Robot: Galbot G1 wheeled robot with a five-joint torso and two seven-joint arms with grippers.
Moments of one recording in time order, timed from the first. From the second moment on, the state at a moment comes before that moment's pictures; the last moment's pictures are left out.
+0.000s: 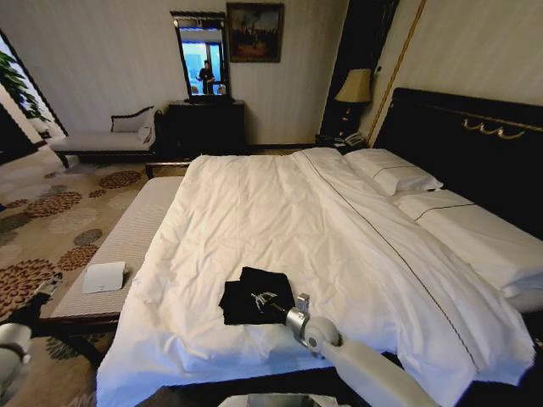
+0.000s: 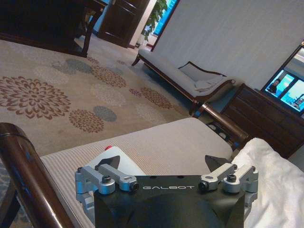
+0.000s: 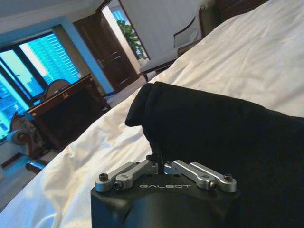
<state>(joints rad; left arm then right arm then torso) 1.55 -1.19 -1.36 -1.99 -1.27 0.47 -0.36 -0.96 0.99 -0.33 1.67 0.94 -0.05 -0.14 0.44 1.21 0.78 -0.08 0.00</state>
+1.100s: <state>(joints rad) 1.57 -1.22 -1.40 -2.00 -1.31 0.46 -0.39 -0.90 1.07 -0.42 1.65 0.95 0.08 -0.20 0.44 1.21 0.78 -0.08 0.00</state>
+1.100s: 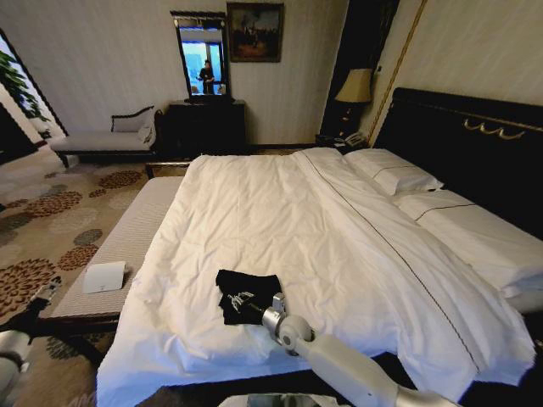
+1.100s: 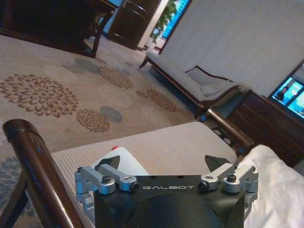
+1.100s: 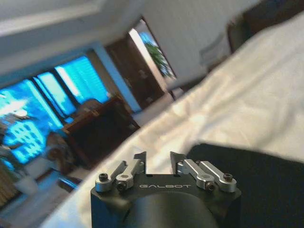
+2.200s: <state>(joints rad) 1.56 -1.21 -1.38 -1.98 -1.31 0.45 -0.38 -0.89 1.27 -0.43 1.42 0.85 0.27 -0.25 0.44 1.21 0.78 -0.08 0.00</state>
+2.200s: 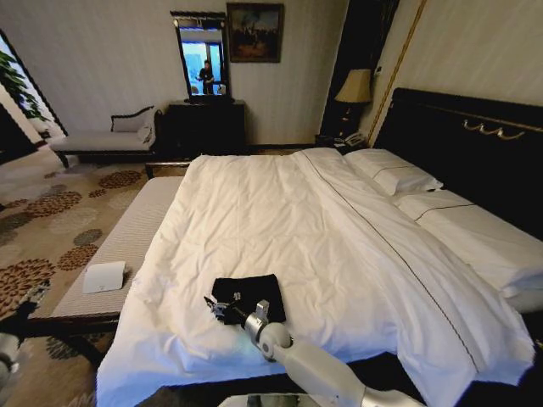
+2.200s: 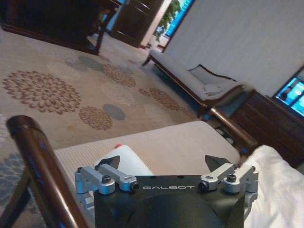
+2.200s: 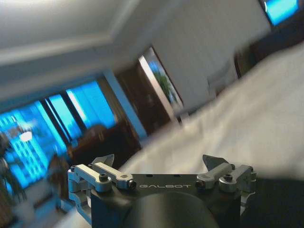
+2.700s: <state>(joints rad) 1.55 -0.99 -1.29 -2.02 -1.01 0.38 -0.34 -1.01 0.96 0.27 1.77 0.62 0.12 0.29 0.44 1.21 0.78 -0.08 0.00</state>
